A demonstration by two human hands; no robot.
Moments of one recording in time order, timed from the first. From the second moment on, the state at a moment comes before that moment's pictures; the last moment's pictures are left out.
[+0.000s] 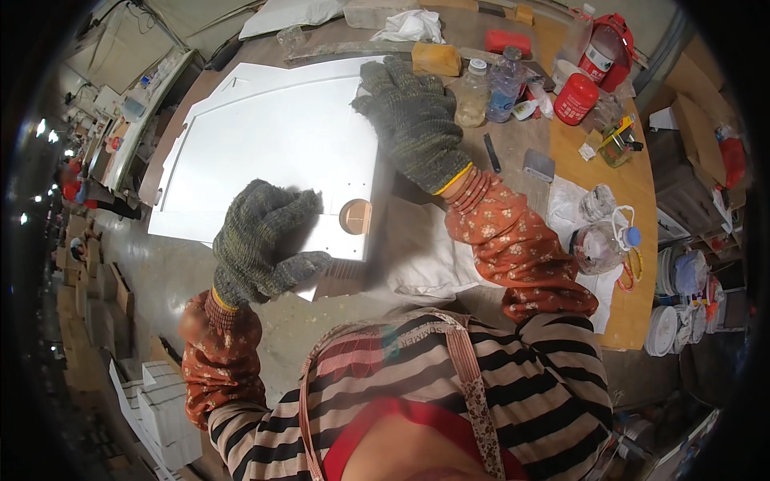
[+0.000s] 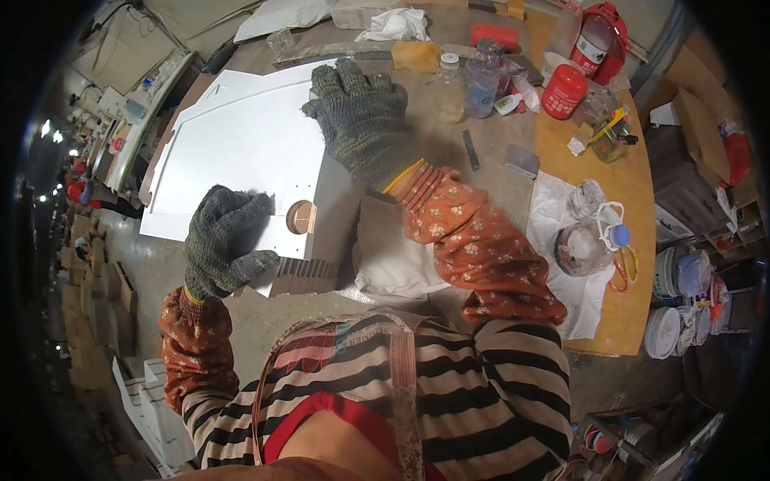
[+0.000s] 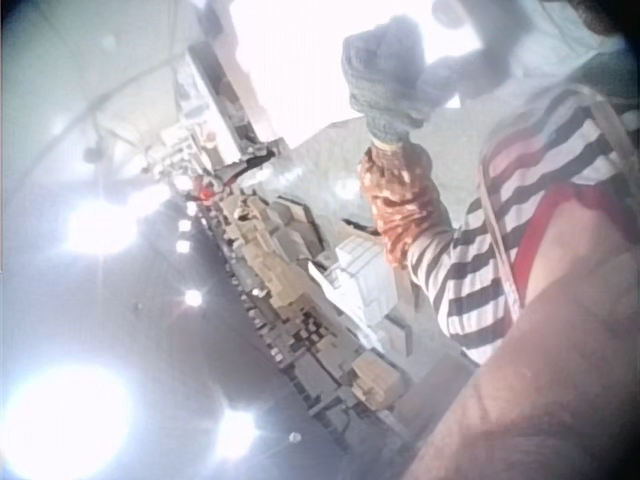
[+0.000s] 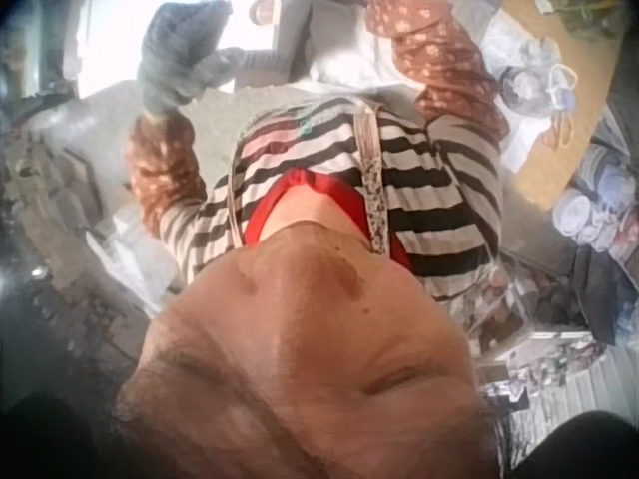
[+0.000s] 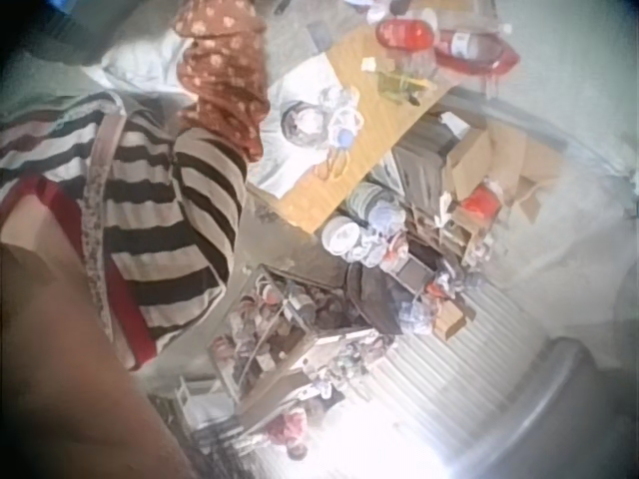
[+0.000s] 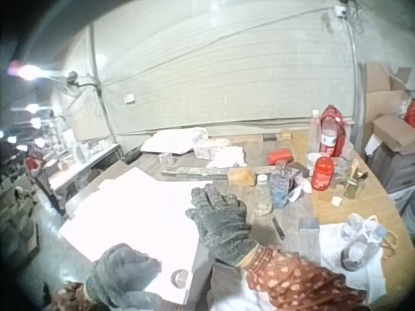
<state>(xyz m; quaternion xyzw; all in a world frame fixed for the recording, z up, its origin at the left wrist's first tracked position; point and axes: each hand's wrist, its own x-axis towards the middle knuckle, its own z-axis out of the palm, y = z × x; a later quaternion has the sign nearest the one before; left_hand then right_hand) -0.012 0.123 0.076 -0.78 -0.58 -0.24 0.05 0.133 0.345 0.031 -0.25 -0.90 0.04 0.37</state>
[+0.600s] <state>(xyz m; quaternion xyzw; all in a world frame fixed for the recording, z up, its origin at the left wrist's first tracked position) -0.012 0.119 0.074 -0.75 -0.60 -0.26 0.07 0.165 0.289 0.033 -0.13 -0.91 0.01 0.38</state>
